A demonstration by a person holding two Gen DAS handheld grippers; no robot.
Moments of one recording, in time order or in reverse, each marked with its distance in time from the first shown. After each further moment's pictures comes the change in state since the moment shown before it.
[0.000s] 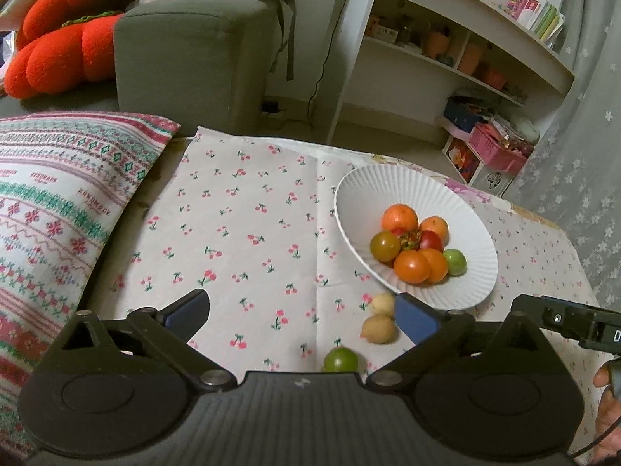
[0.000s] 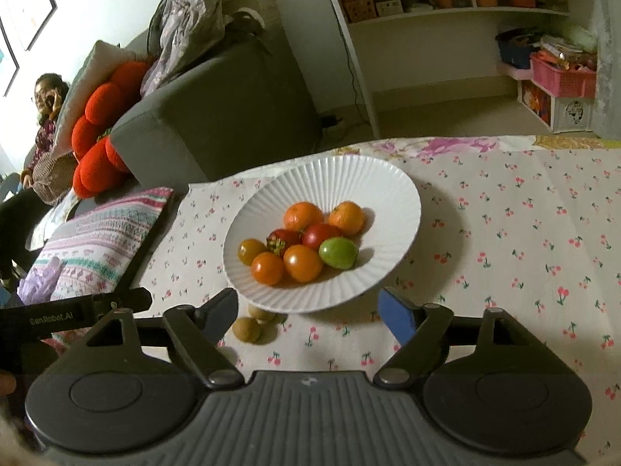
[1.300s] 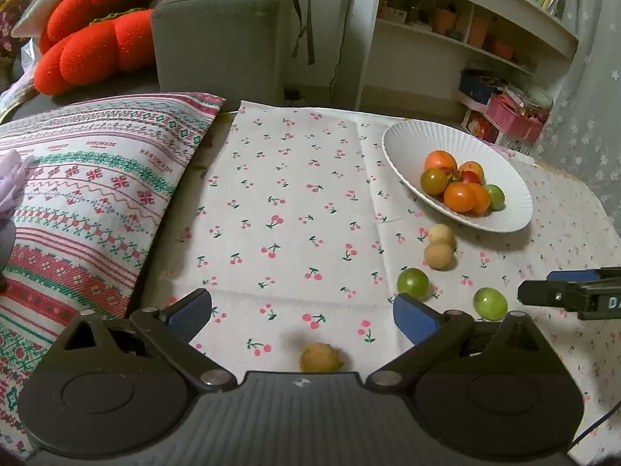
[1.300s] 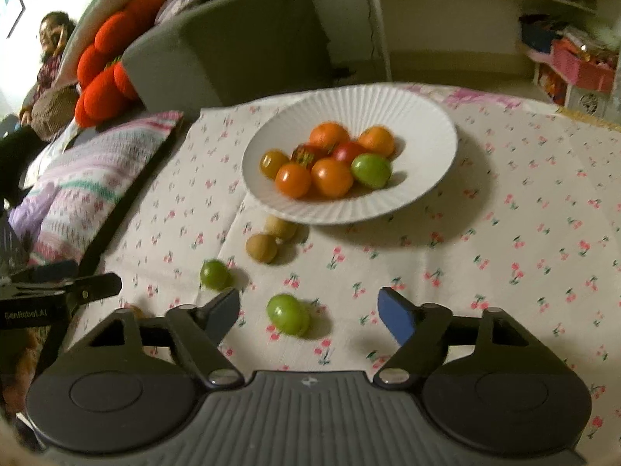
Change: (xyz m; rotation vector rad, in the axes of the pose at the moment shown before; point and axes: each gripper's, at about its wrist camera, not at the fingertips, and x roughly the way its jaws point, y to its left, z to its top) left arm -0.022 0.037 -0.046 0.076 0.016 0.083; right arm 0.021 0.030 -0.038 -0.085 0.152 -0.025
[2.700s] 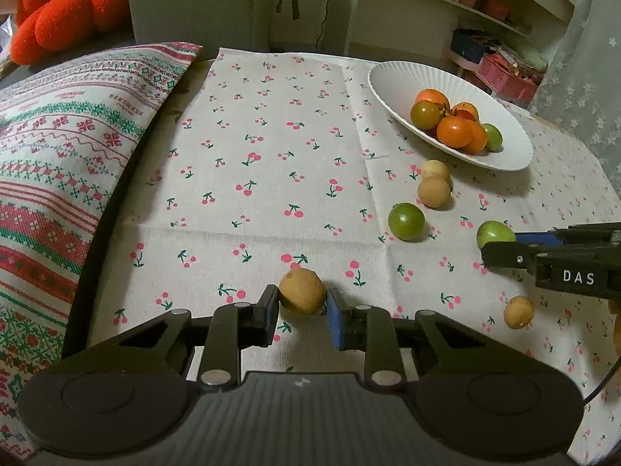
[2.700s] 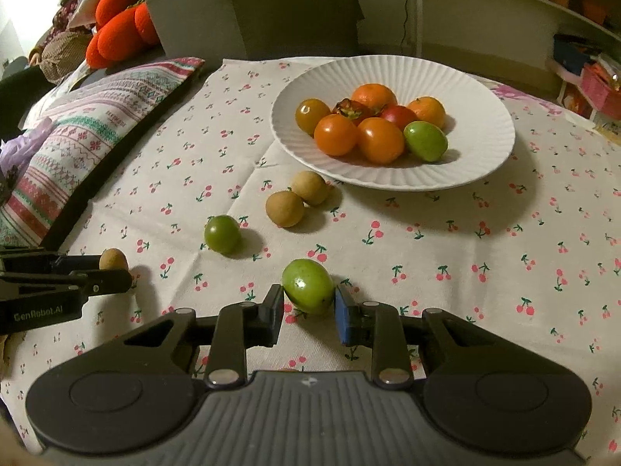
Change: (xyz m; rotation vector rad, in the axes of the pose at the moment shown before) left arm 0.024 -0.010 -0.023 0.028 0.119 -0.028; right arm 0.032 0.026 -0.007 -0.131 0.046 -0.039
